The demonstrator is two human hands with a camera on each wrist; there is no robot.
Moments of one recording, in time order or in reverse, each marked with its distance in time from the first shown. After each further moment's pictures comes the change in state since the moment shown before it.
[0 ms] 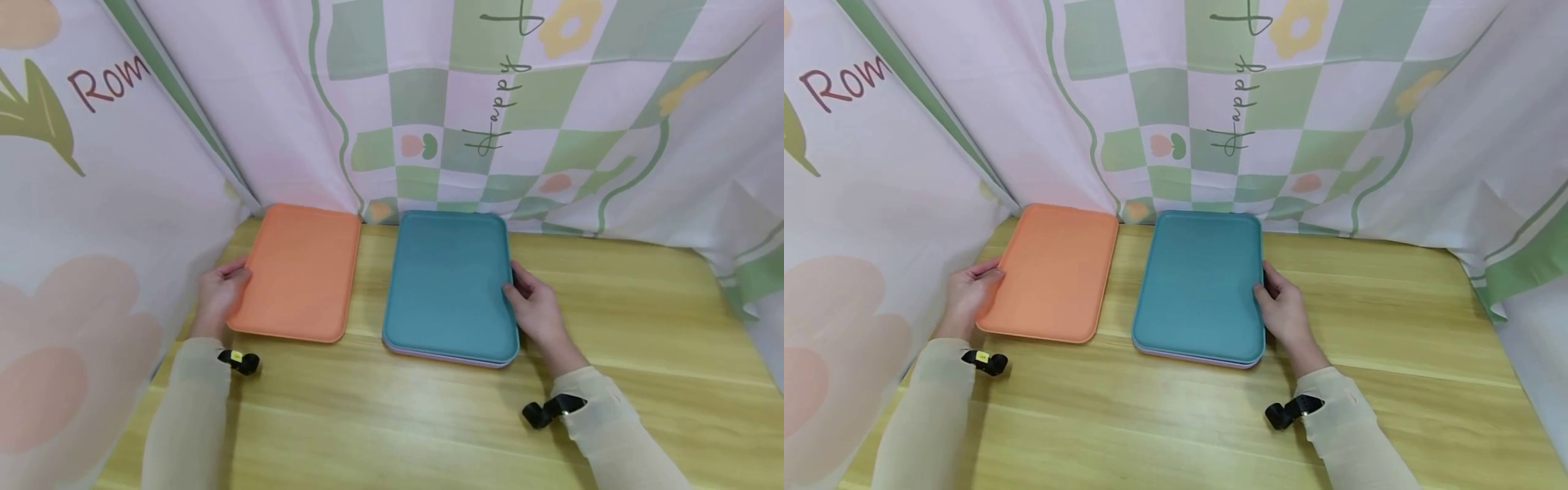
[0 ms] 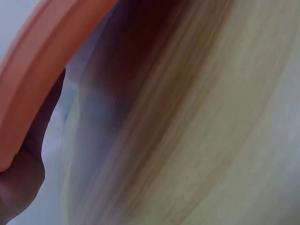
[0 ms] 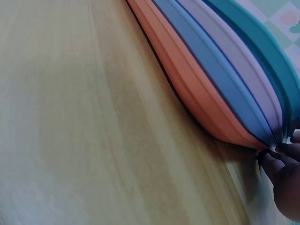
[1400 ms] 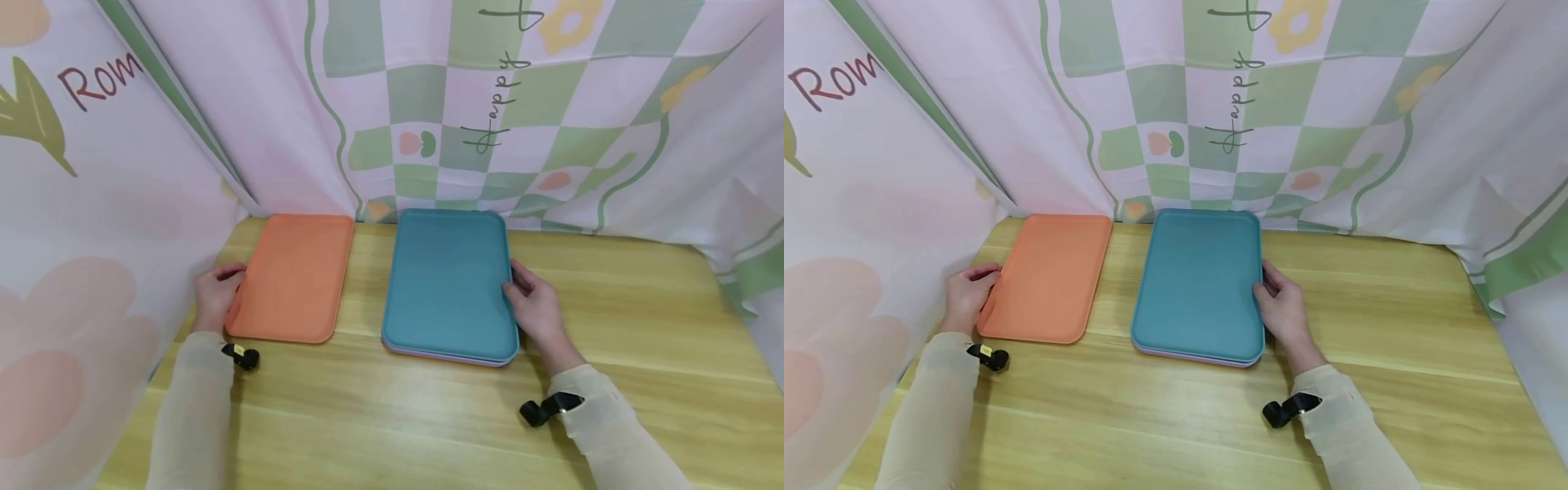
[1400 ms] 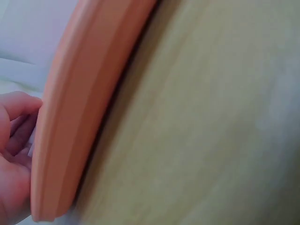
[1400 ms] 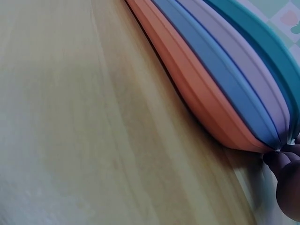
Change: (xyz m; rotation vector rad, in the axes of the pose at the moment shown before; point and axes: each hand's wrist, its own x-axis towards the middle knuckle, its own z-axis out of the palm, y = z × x) left_hand 0.018 -0.015 0.004 0.045 0.113 -0.079; right_hand 0.000 0.001 0.005 0.057 0.063 0.038
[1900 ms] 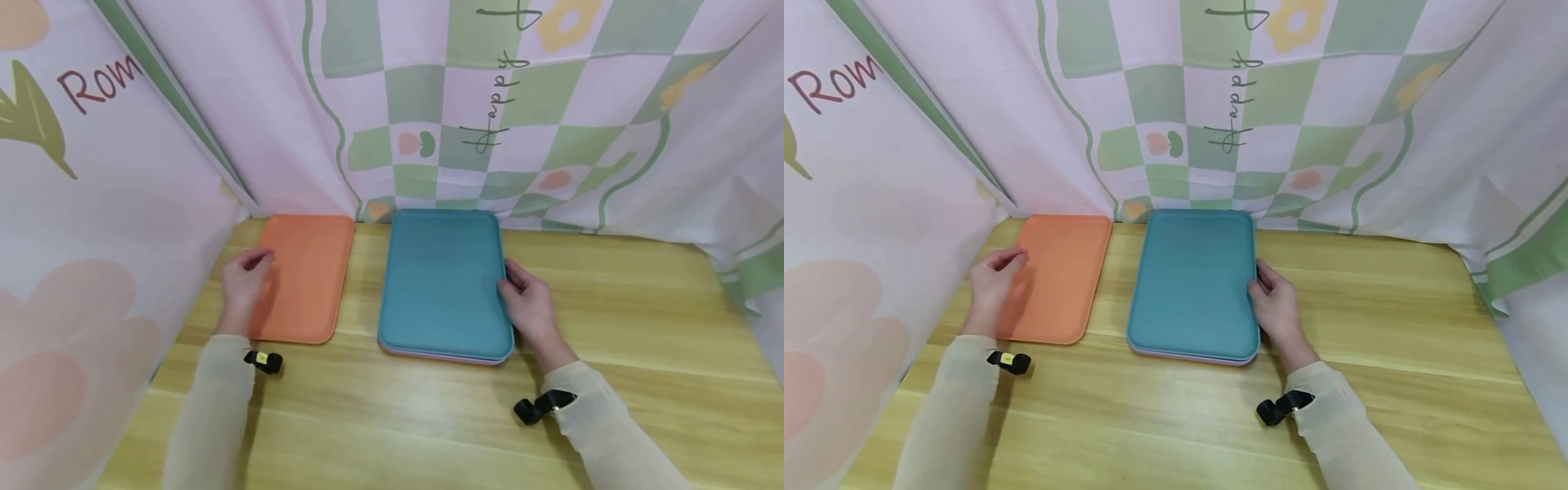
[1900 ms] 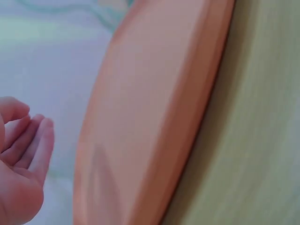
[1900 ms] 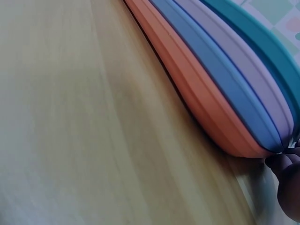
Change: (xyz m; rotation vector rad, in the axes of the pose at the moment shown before) left_hand -0.038 0.044 0.042 -0.072 -0.006 0.266; right_hand 0.001 -0.006 0.009 0.017 -0.015 0.017
